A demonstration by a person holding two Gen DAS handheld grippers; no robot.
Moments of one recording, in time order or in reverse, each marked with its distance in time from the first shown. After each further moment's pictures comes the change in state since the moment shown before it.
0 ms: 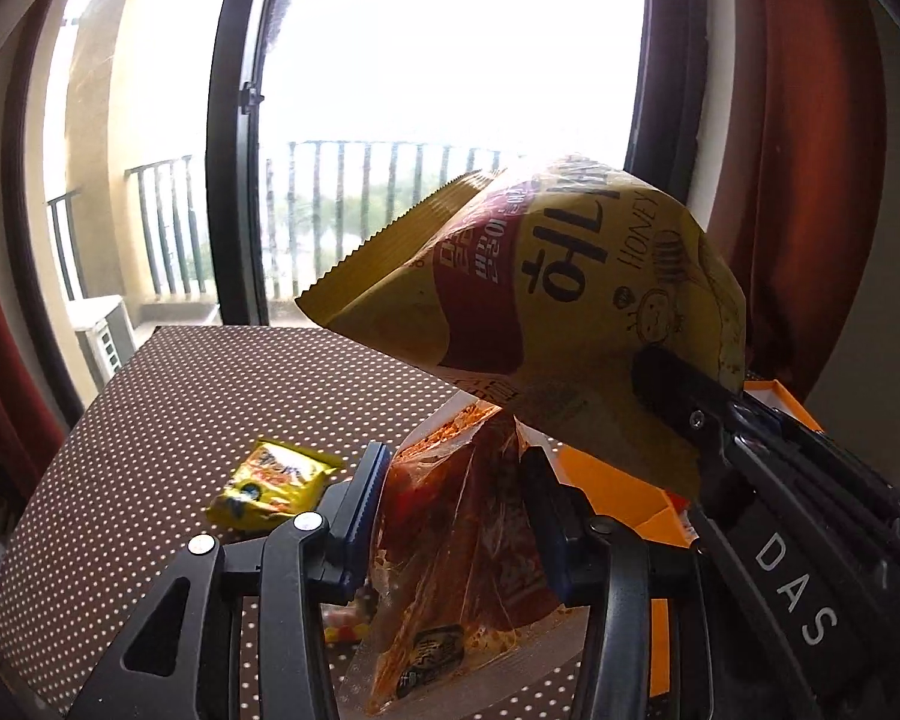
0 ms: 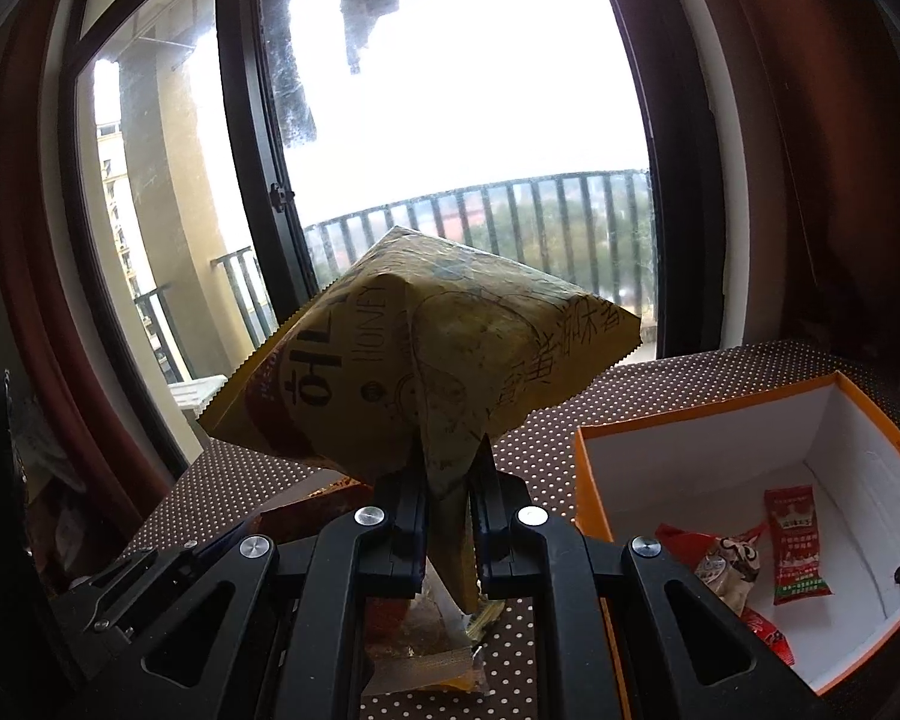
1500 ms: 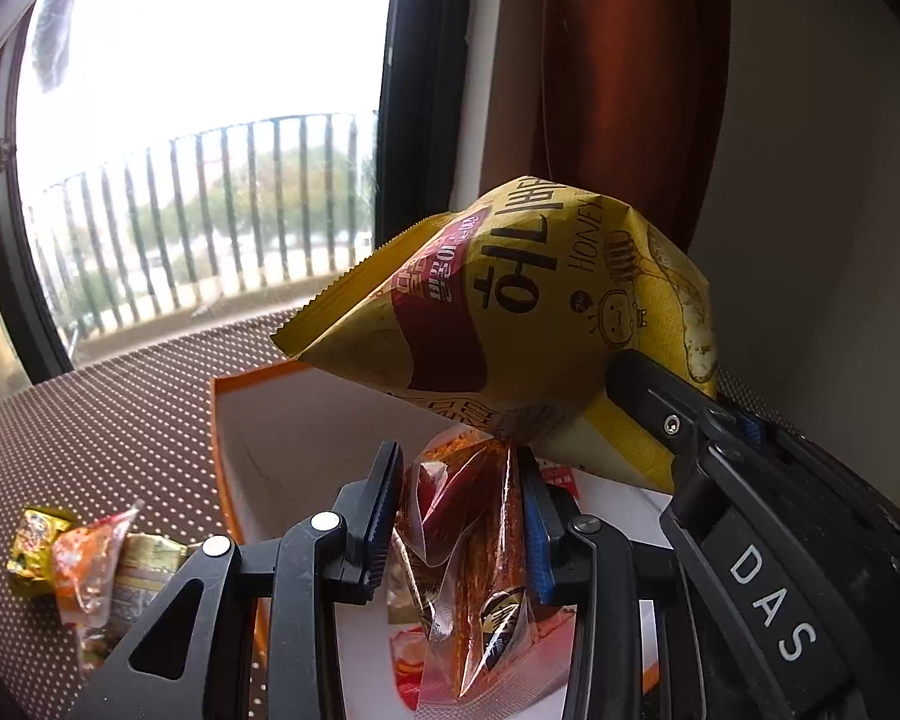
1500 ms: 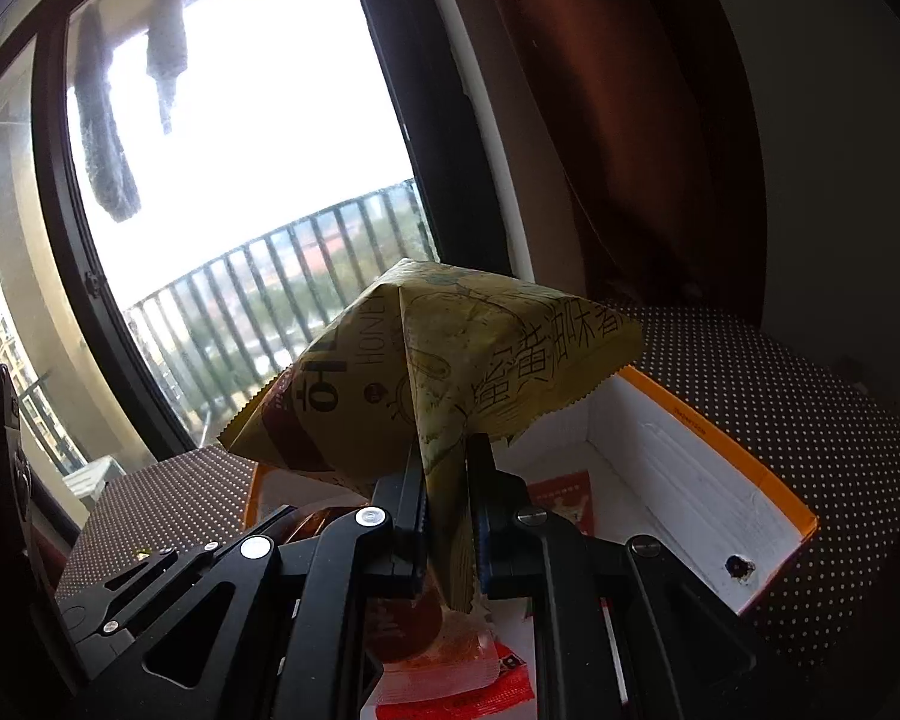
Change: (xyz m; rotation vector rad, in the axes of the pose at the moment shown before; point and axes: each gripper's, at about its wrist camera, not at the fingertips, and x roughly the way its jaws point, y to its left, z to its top) left arm 0.081 -0.152 0.000 0.250 0.134 -0.313; right arm -0.046 -0.169 -0.011 0.235 -0.033 -0.309
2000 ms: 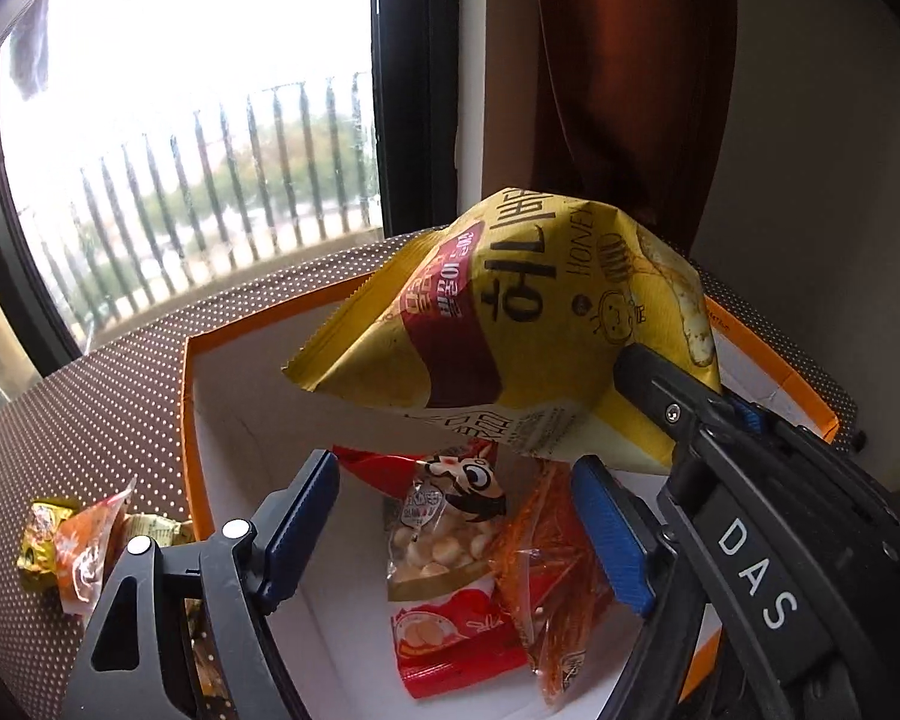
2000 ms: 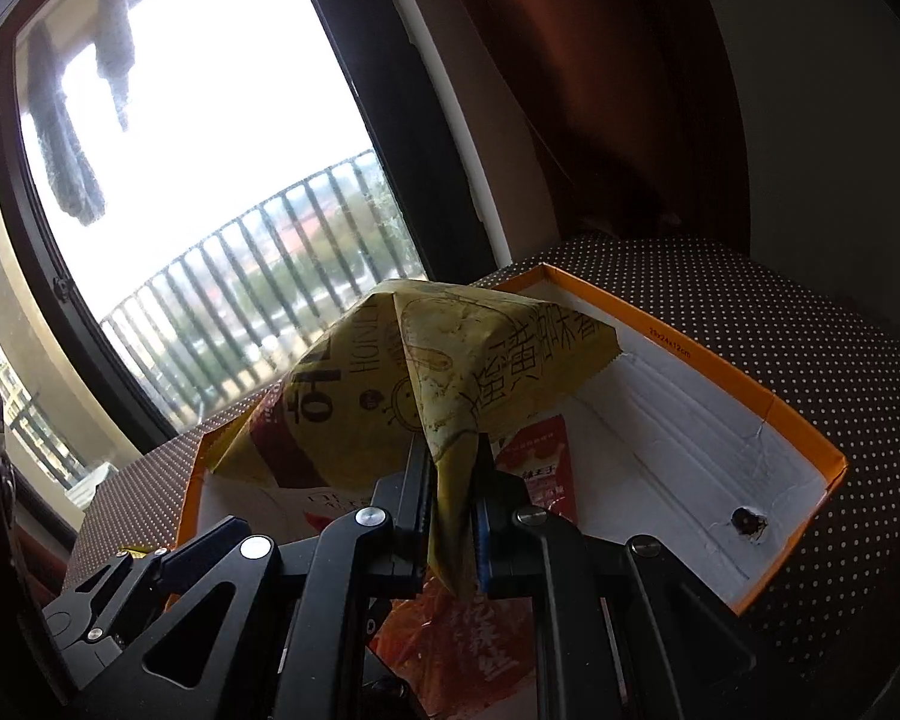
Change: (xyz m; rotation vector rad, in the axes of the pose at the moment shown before) left arm 0.035 0.004 -0.006 0.056 0.097 0.081; right arm 0.030 -0.035 -0.015 0.094 0.091 -0.015
